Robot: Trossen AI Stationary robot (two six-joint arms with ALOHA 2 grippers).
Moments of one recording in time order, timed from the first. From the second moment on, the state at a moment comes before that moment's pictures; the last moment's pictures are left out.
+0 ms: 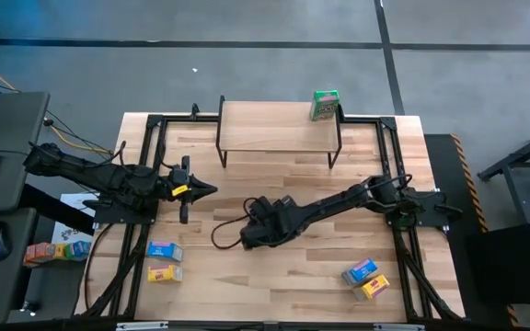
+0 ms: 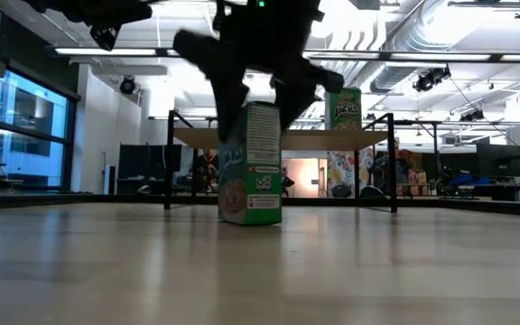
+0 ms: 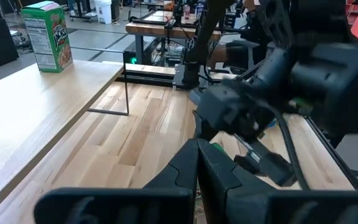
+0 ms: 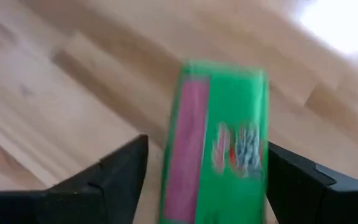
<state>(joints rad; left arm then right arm) -0.26 0.67 0.52 -0.06 -0.35 -0.13 0.29 2.23 1.94 -1.07 0.57 1.13</state>
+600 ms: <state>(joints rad) -0.26 0.67 0.52 -0.05 -0.35 -0.13 0.29 2.25 1.94 -1.05 0.54 1.04</state>
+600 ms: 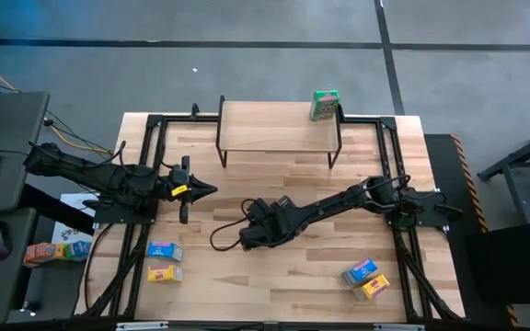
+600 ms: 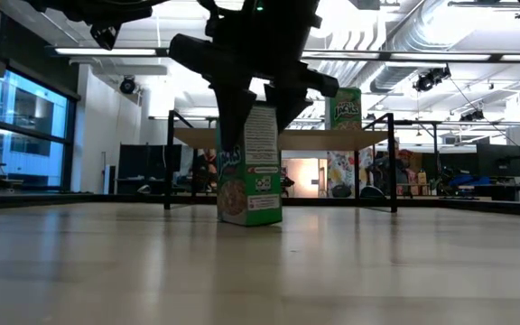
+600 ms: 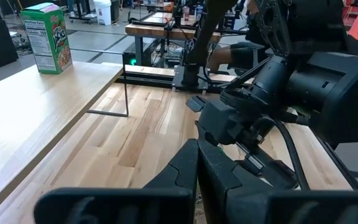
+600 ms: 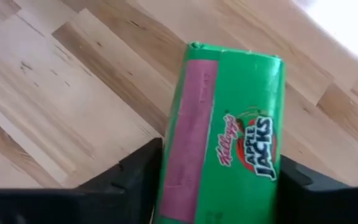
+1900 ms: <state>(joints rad) -0.26 0.68 0.52 -0.06 -0.35 -0.13 -0.21 1.63 1.86 -1.53 0.49 0.05</state>
